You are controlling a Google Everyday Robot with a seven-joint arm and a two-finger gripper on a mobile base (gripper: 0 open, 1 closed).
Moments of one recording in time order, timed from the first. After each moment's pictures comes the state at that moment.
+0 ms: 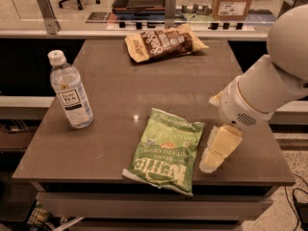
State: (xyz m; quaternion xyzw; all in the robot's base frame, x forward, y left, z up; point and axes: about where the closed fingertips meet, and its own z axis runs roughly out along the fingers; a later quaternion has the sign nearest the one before) arm 0.432 -0.129 0.849 -0.58 0.79 0.09 0.18
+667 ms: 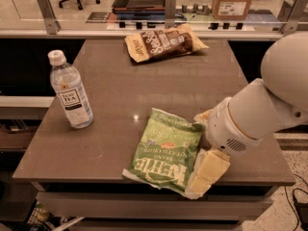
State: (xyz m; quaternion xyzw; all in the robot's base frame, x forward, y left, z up) arm 0.387 -0.090 0.834 -0.59 0.77 0.14 0.20
